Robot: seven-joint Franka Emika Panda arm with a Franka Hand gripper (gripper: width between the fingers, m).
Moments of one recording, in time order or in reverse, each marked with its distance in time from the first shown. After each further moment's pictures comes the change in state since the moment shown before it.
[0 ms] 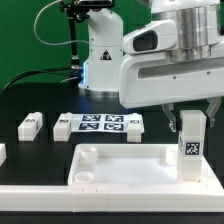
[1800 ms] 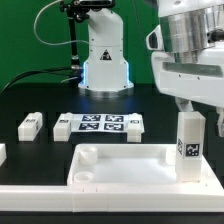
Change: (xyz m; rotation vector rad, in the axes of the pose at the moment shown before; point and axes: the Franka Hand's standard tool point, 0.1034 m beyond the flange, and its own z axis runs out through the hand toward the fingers) arm -0.001 -0.019 0.003 0.059 -0.012 0.939
